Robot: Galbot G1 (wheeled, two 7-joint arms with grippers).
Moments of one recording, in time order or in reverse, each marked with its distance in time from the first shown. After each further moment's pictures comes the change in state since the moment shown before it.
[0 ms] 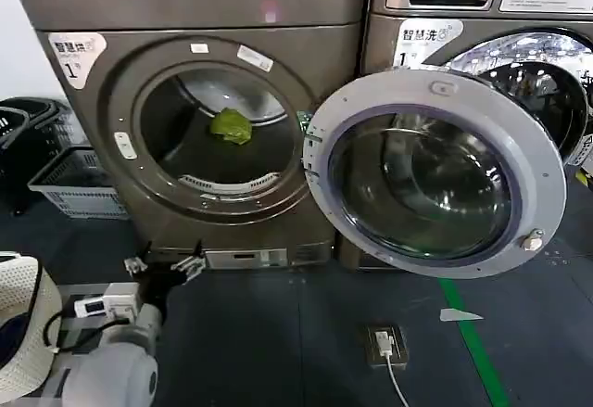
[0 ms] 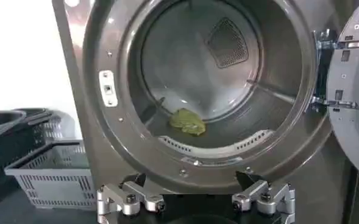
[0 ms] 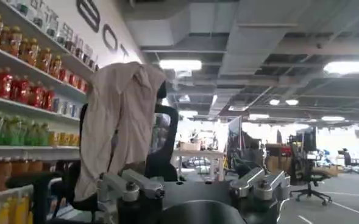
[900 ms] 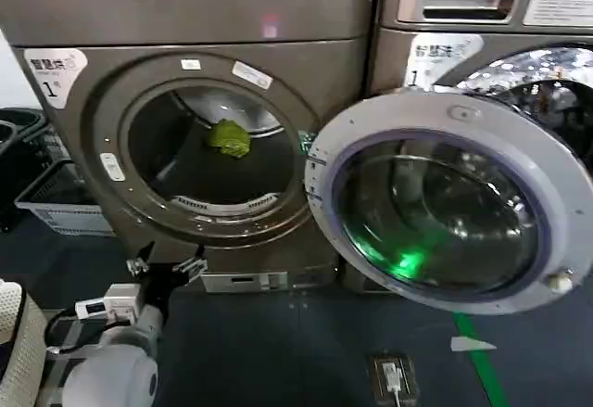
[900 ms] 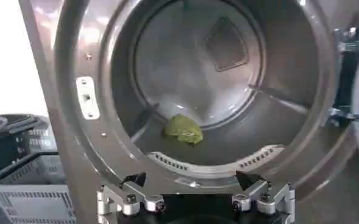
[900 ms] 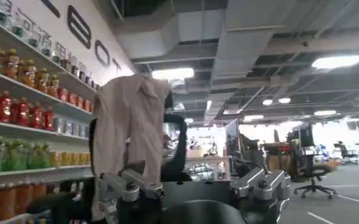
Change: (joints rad) left arm 0.003 0.004 0.000 0.007 -0.006 0.000 0.006; right arm -0.007 0.021 0.001 0.003 0.020 0.032 0.019
